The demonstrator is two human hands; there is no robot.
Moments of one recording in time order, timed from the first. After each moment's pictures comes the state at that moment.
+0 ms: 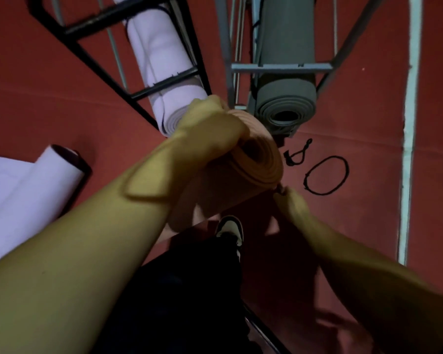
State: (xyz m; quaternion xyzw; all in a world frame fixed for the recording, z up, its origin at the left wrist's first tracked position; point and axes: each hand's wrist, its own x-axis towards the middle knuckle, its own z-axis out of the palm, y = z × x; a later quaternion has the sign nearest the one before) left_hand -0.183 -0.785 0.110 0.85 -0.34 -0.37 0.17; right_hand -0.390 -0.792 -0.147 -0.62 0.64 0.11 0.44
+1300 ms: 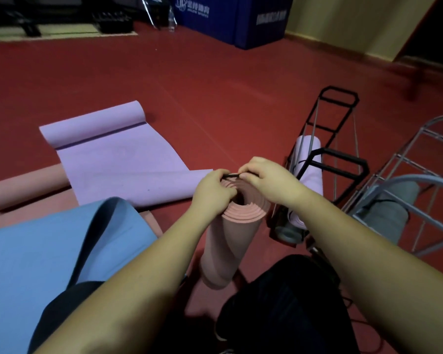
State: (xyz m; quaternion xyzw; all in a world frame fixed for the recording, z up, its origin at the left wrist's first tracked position) left_hand -0.116 -0.404 0.247 0.86 -0.11 -0.13 0.48; right_hand -0.143 -0.563 0.284 -0.98 -0.07 -0.02 0.21
